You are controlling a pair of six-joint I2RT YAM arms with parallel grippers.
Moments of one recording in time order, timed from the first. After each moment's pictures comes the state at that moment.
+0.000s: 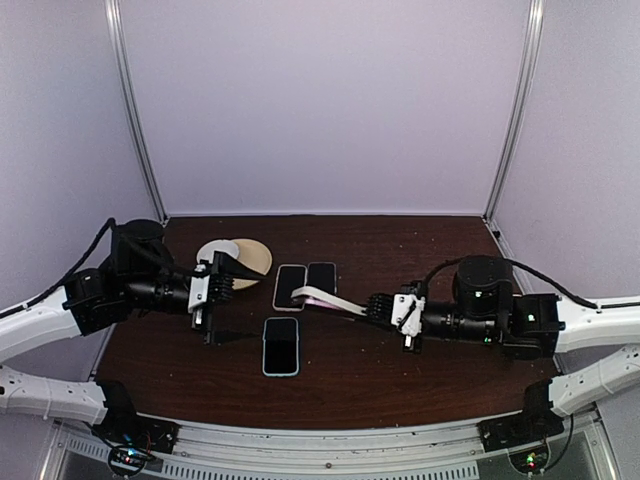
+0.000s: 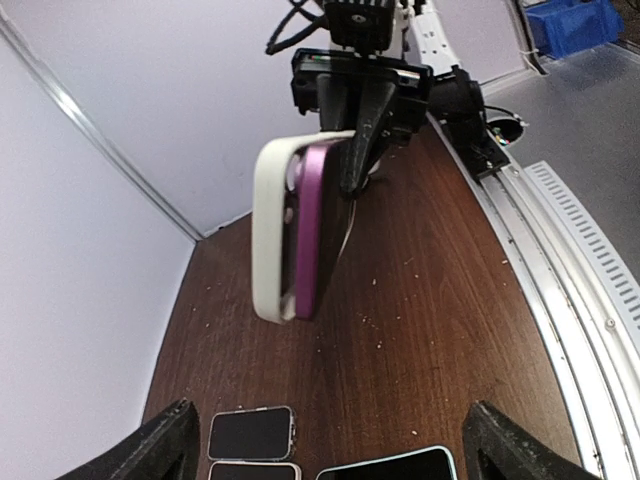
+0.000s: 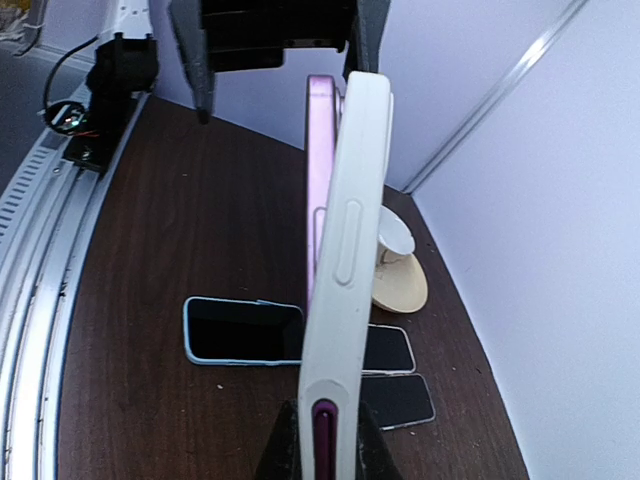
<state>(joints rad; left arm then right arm) -0.84 0.92 0.78 -0.21 0.58 0.76 1.17 1.05 0.72 0.08 0.00 -0.58</state>
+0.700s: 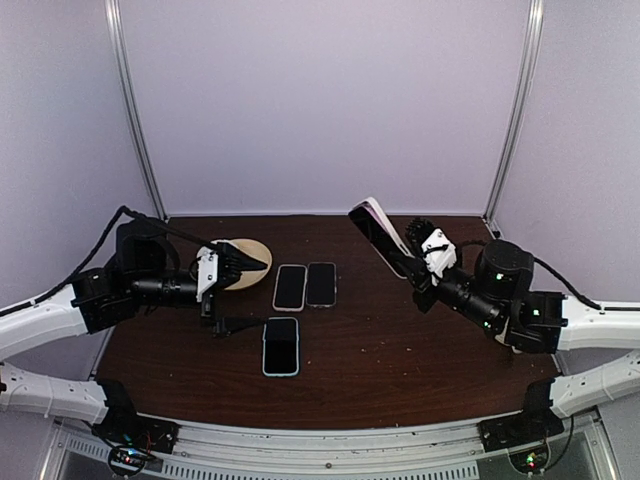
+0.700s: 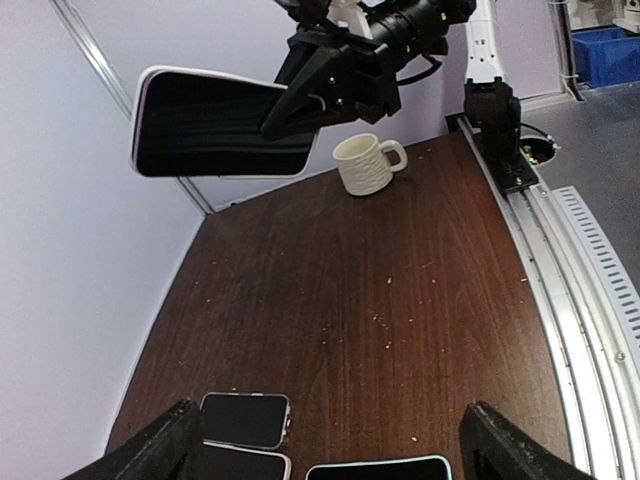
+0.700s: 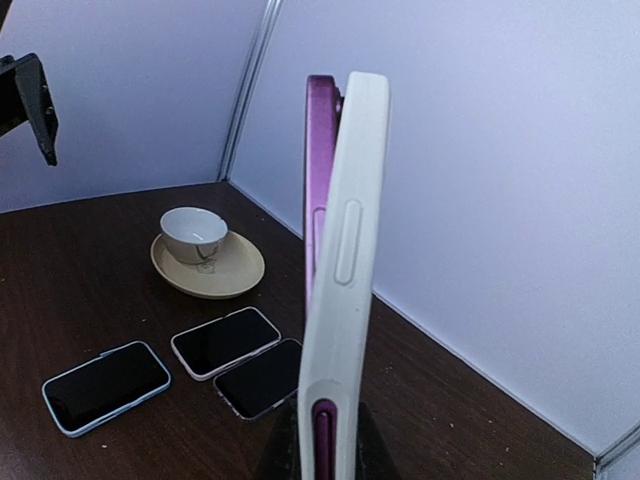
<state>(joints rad) -0.82 0.95 0.75 -0.09 0.48 0.59 1.04 1.00 0.66 0.30 0.39 -0.29</state>
